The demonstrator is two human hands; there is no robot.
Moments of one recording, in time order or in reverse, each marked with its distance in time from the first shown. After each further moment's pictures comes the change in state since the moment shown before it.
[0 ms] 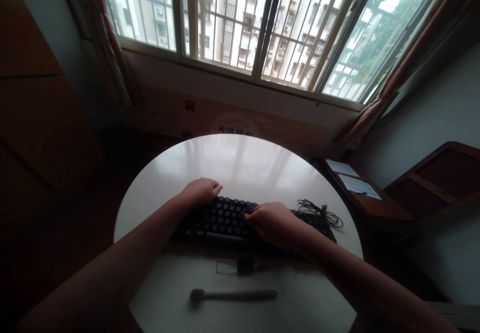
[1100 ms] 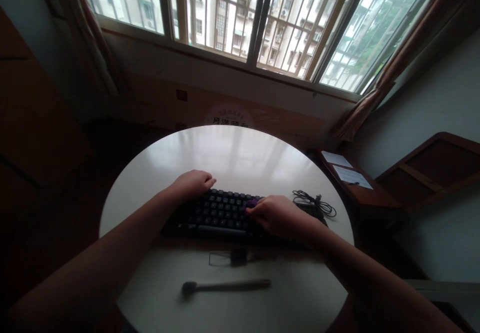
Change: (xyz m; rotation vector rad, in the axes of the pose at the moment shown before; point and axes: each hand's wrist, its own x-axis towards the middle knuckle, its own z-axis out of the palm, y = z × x) left_hand 0.003 0.000 0.000 -0.008 -0.010 0.014; right_hand -0.020 0.021 0.003 0.069 0.015 0.020
